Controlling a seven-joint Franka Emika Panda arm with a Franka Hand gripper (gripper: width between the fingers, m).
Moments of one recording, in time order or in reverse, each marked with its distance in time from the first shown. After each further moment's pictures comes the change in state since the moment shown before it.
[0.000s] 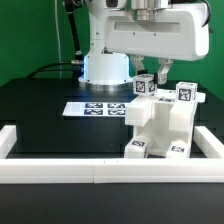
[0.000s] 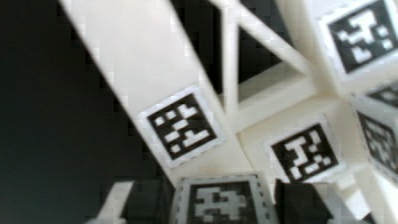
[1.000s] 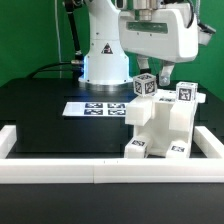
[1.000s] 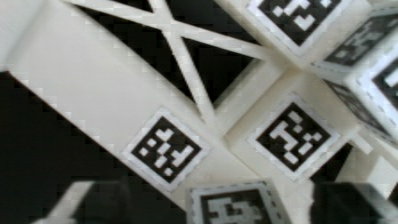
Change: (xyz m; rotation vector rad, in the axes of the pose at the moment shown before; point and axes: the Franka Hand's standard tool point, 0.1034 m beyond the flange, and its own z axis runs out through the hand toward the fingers) arm -0.003 -0.002 0.000 0.008 -0.009 0.237
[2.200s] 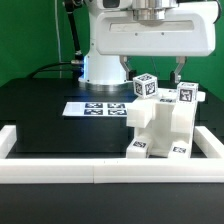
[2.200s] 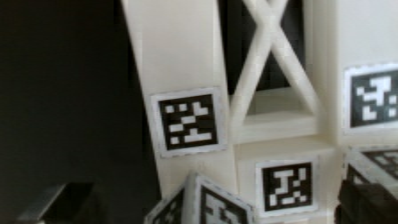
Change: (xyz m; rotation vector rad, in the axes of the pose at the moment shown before) arm 0.002 0.000 -0.001 0.001 0.004 -0.800
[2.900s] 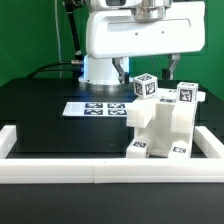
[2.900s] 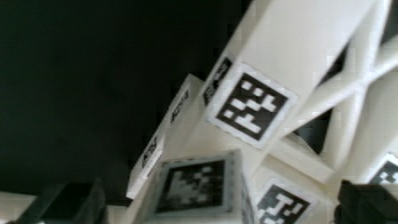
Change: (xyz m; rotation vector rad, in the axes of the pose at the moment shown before) arm 0.009 0.011 -0.001 -0.008 0.004 -0.626
